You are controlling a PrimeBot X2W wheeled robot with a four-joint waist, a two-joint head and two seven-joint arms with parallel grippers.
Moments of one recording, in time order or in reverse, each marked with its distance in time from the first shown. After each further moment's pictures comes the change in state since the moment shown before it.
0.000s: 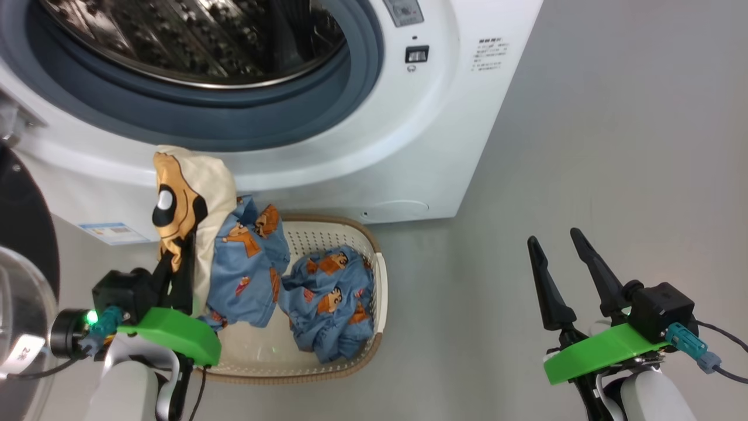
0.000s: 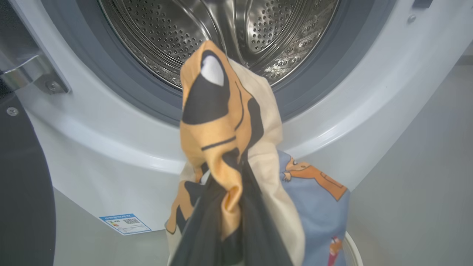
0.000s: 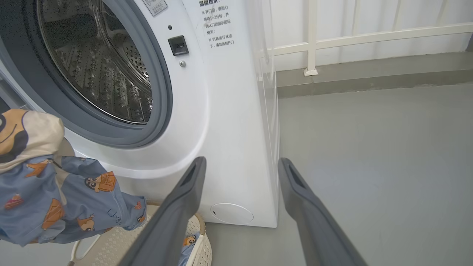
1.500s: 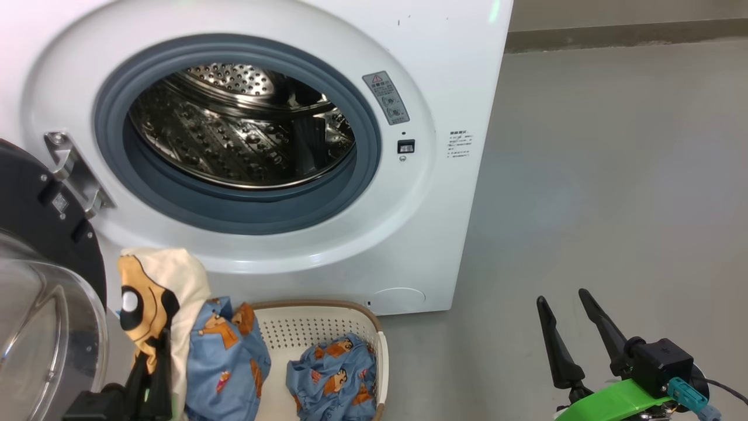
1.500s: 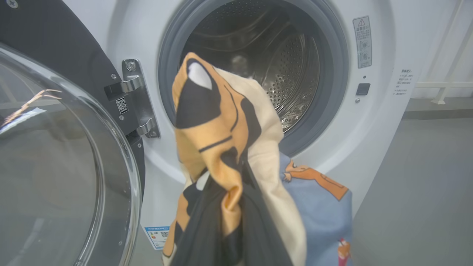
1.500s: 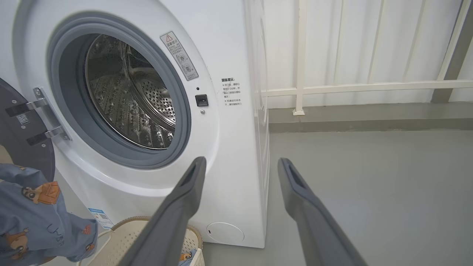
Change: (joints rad) left arm 0.404 -0.033 0.136 -0.340 0.043 0.012 0.000; right arm 0.161 0.003 -0.023 -0.023 -0.042 0.000 0.000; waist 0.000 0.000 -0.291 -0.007
